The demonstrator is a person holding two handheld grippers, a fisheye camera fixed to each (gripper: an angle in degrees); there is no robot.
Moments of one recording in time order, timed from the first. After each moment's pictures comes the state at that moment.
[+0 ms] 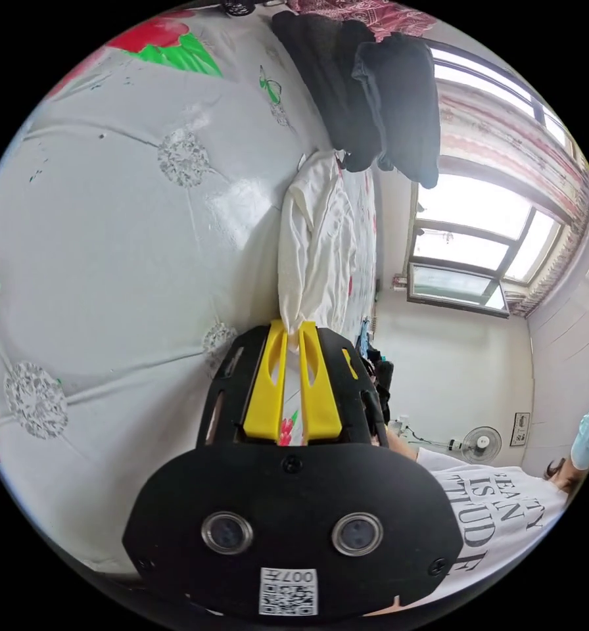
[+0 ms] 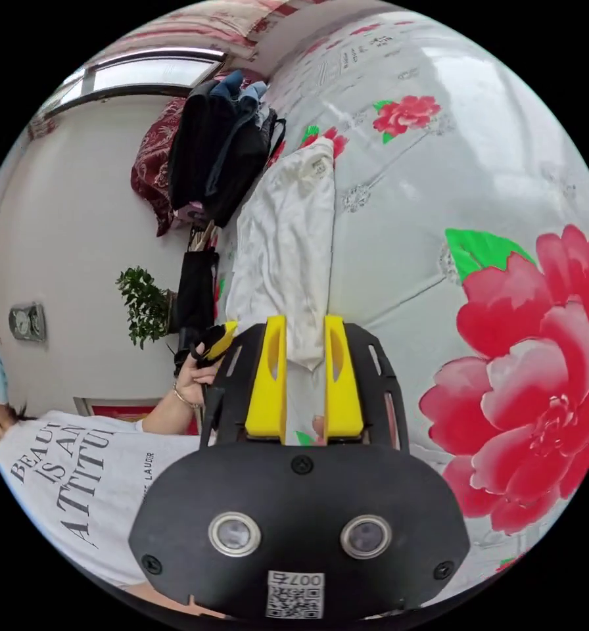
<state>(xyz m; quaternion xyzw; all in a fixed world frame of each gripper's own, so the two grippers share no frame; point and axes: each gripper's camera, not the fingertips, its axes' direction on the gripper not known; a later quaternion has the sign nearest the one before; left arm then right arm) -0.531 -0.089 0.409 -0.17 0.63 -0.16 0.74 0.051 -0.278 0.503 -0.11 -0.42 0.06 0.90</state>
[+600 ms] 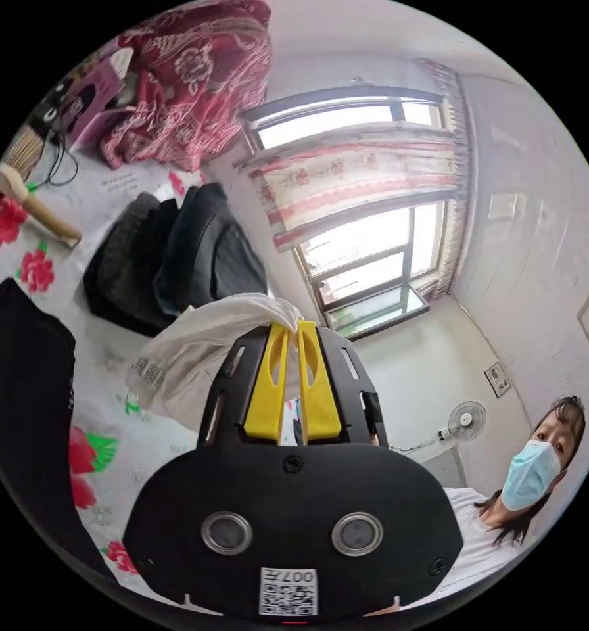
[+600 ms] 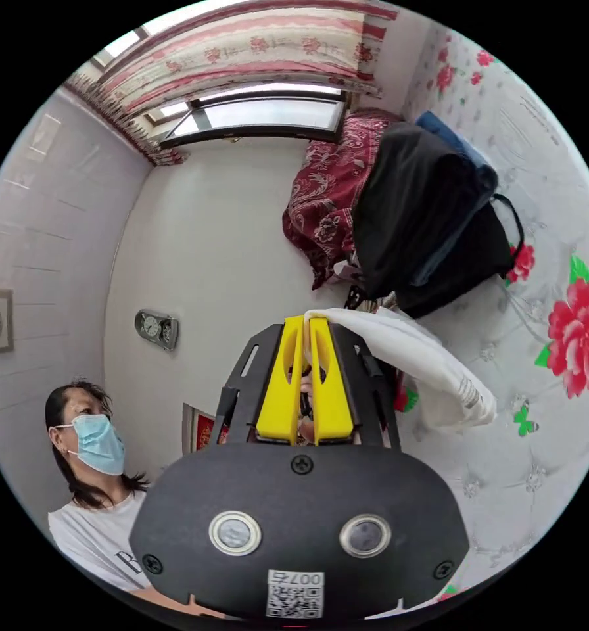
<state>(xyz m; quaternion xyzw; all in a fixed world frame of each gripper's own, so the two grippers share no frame) -0.711 -0.294 0.259 0.10 0.70 -0.13 0.69 -0.095 -0.481 0.338 0.03 -0.66 -0.03 0.75</state>
